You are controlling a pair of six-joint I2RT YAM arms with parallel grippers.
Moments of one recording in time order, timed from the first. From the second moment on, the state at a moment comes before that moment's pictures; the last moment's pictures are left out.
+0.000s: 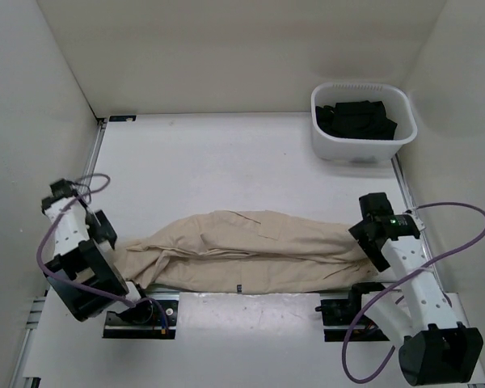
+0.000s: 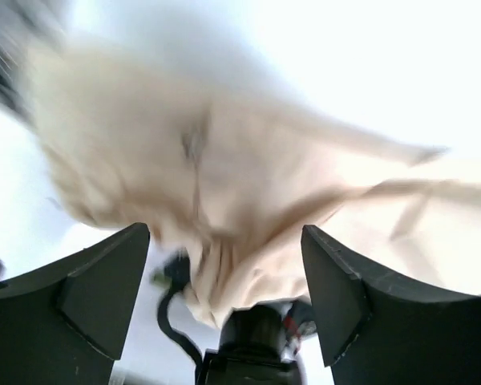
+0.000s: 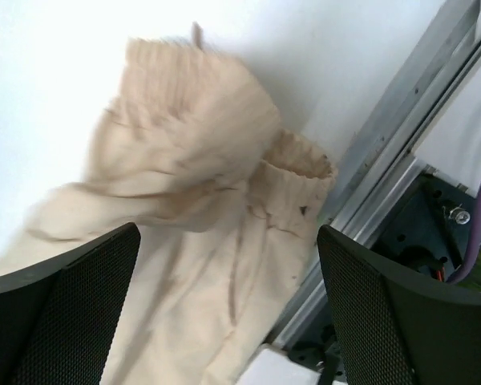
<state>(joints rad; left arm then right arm) 0.58 1.32 0.90 -1.07 -0.15 0.00 0.12 0.87 0.70 -1.15 0.43 1.09</state>
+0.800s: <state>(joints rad) 0.01 1.73 1.01 -1.03 0.21 0.00 0.06 1.39 0.82 -0.95 0.38 1.05</state>
